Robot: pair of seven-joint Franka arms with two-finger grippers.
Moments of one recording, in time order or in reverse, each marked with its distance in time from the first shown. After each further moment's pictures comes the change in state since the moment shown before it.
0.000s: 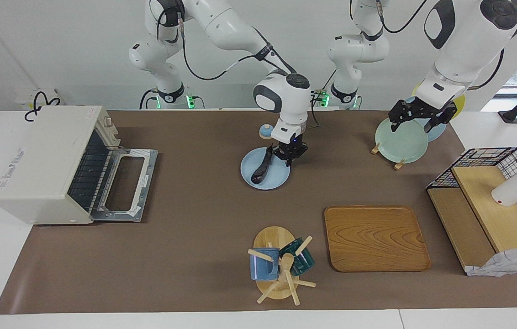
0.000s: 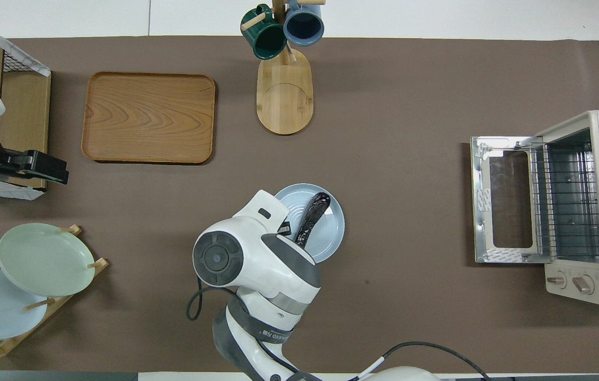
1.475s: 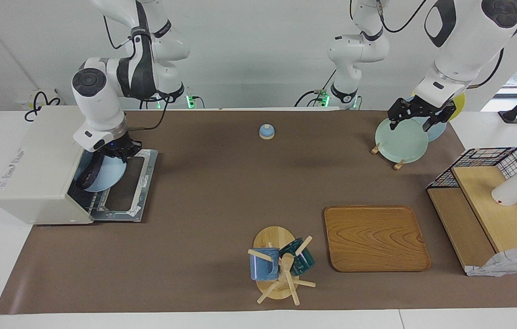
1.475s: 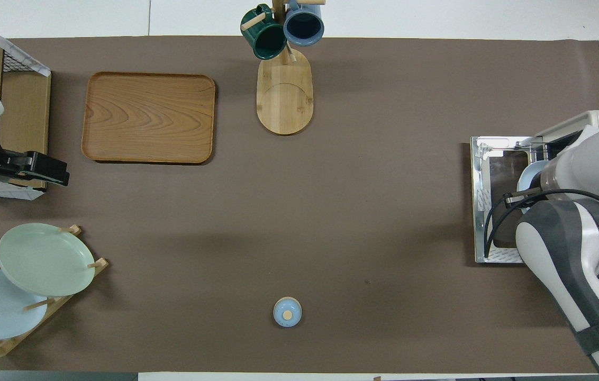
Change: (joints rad) left arm 0.000 -0.001 -0.002 0.009 -0.011 -0.017 -0.001; right arm -0.840 -0.475 -0.011 -0.472 -0.005 -0.096 -0.896
